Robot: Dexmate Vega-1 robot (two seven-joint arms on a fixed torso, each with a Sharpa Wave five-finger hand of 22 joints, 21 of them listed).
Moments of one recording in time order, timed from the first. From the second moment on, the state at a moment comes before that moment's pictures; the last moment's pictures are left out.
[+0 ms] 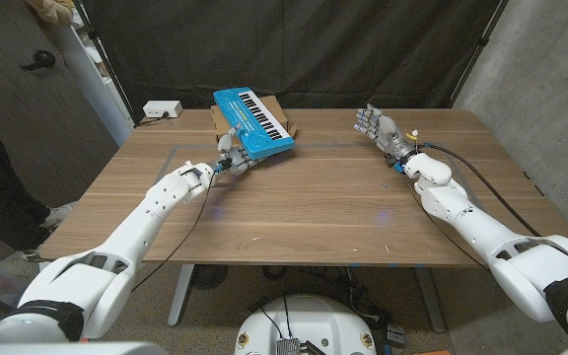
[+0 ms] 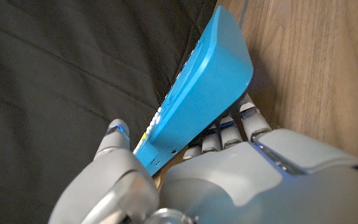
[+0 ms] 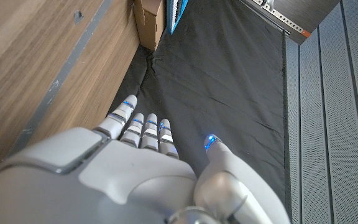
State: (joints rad) left arm 0.63 0.40 0.27 -1.15 -1.16 0.40 -0.11; left_hand 0.30 -0.09 0.43 -0.16 0.18 0.08 0.12 0.21 0.18 0.24 0.17 0.26 0.19 0.25 0.15 0.21 0.17 0.35 0.20 0.35 0.18; right arm -0.55 -0.44 -0.45 -0.91 0.58 0.42 0.33; right_hand 0.07 0.07 0.40 0.08 0.20 0.09 0.08 0.19 0.18 0.10 0.09 0.20 0.19 0.02 0.03 0.19 0.18 0.22 -0.03 0.20 0.17
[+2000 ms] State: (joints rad) left arm 0.65 0.30 0.26 -1.34 -1.09 0.42 0.68; left_hand 0.86 -0.19 0.52 -0.18 0.20 0.97 0.12 0.34 0.26 1.06 0.01 0.40 0.20 1.13 -0.07 0.33 0.20 1.10 -0.07 0.61 0.20; right arm -0.57 -0.45 -0.44 -0.91 0.59 0.44 0.34; right_hand 0.07 0.07 0.39 0.08 0.20 0.10 0.09 0.19 0.18 0.11 0.09 0.20 0.19 0.03 0.02 0.19 0.18 0.22 -0.02 0.20 0.17
